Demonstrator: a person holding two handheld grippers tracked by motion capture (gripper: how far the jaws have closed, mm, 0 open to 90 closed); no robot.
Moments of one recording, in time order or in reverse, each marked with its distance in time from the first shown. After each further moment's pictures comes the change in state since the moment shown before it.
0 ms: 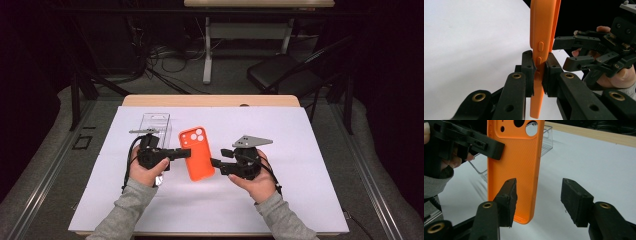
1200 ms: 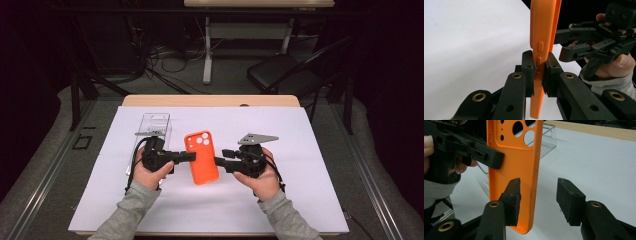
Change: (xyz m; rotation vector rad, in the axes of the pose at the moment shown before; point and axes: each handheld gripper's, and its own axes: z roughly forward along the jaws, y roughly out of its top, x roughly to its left) left arm -0.011 -0.004 0.010 0.035 -0.021 0.035; right arm -0.010 0.002 -0.008 0.015 0.058 0.045
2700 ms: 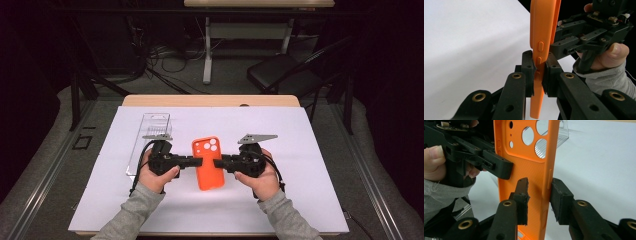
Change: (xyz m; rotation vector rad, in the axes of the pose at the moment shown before) left arm -0.008 -0.004 0.013 0.040 -0.054 0.042; right arm -0.003 -0.001 0.002 0.048 0.098 0.068
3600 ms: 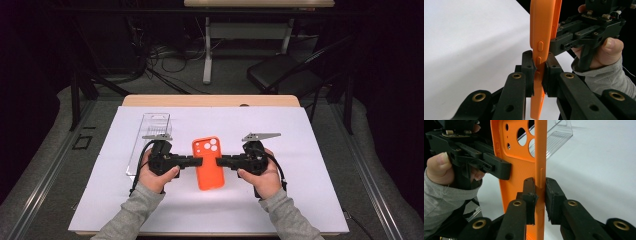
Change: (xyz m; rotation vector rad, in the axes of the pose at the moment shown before) left arm 0.000 0.000 0.000 -0.007 -0.003 0.006; right arm -0.011 -0.001 -0.002 -0.009 0.063 0.072
